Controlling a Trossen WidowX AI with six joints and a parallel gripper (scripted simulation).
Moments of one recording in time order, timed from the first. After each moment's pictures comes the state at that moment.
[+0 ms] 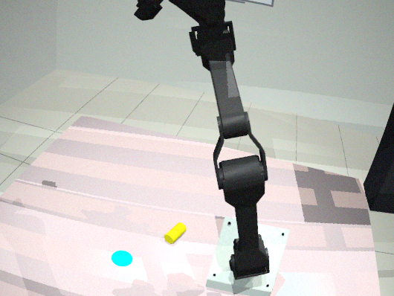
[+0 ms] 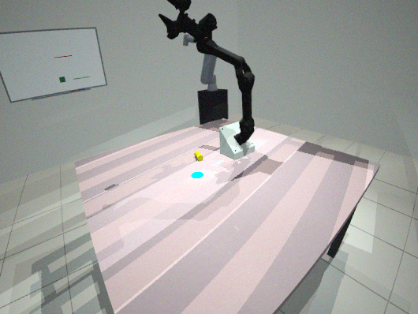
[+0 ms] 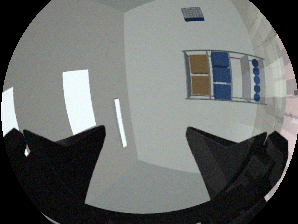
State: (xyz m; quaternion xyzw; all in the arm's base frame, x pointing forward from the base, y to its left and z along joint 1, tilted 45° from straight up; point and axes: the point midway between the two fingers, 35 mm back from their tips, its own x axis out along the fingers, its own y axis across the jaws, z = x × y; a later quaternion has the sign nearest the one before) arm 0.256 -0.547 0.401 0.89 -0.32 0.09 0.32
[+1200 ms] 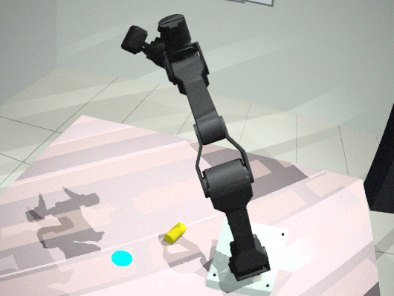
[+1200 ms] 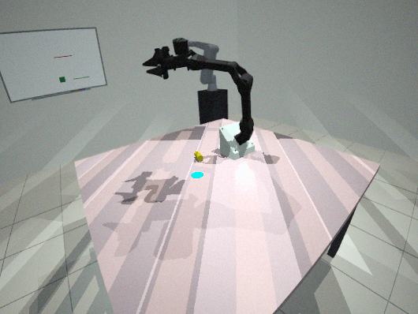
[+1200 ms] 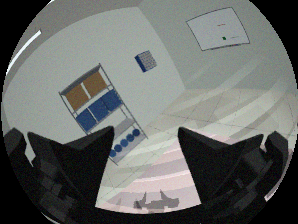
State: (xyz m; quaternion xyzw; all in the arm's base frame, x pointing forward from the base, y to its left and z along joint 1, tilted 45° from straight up) arm 0.322 -0.494 0.161 0.60 0.03 -0.30 0.74
